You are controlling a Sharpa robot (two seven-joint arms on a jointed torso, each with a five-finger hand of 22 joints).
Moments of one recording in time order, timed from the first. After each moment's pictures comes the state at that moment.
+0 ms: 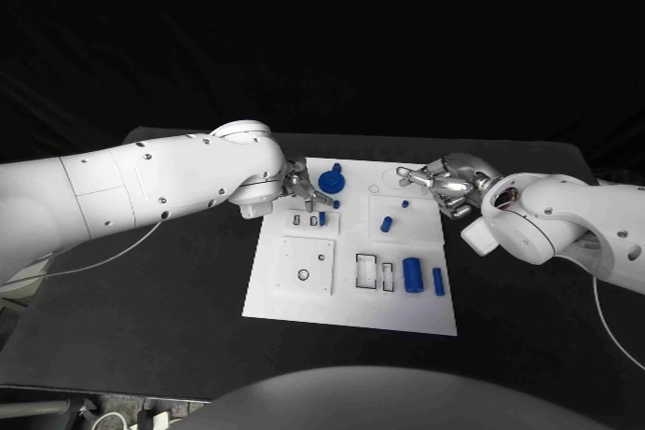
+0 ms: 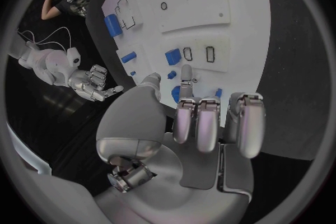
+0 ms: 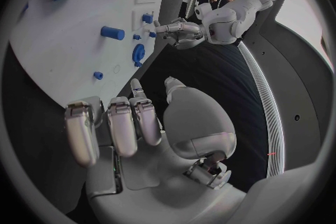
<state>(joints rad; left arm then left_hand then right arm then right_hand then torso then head) 1.40 -0.53 -0.20 1.33 -0.96 0.10 -0.62 1.04 -0.02 -0.05 0.29 0.39 1.07 0.06 0.35 0.22 1.47 0.01 1.57 1.31 1.47 -0.03 1.57 1.31 0.01 1.47 0.10 1.57 1.31 1.31 -0.98 -0.22 1.68 -0.57 -0.39 -0.13 1.08 0.09 0.03 0.29 0.27 0.85 0.20 0.10 0.09 1.47 0.12 1.57 1.31 1.46 0.06 1.57 1.31 0.01 1.47 0.17 1.57 1.31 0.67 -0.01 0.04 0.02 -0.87</state>
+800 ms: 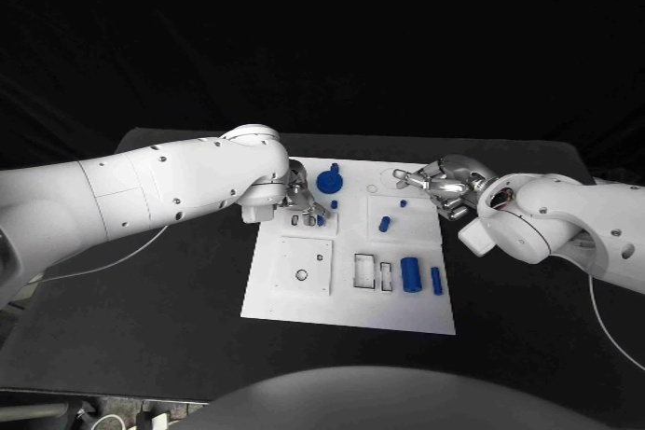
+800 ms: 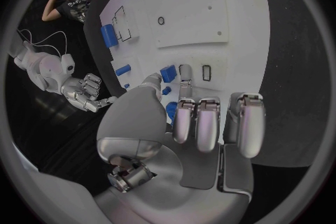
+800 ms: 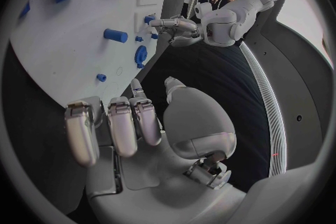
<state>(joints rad) 1.38 -0.48 -0.20 1.27 -0.93 0.21 -0.68 1.05 -0.01 -0.05 0.29 0.38 1.08 0.06 0.33 0.23 1.47 0.00 1.57 1.31 1.46 -0.04 1.57 1.31 0.01 1.47 0.10 1.57 1.31 1.30 -0.97 -0.22 1.67 -0.57 -0.38 -0.14 1.08 0.09 0.03 0.29 0.27 0.85 0.20 0.10 0.09 1.47 0.12 1.57 1.31 1.46 0.06 1.57 1.31 0.01 1.46 0.17 1.57 1.31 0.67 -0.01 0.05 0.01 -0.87</state>
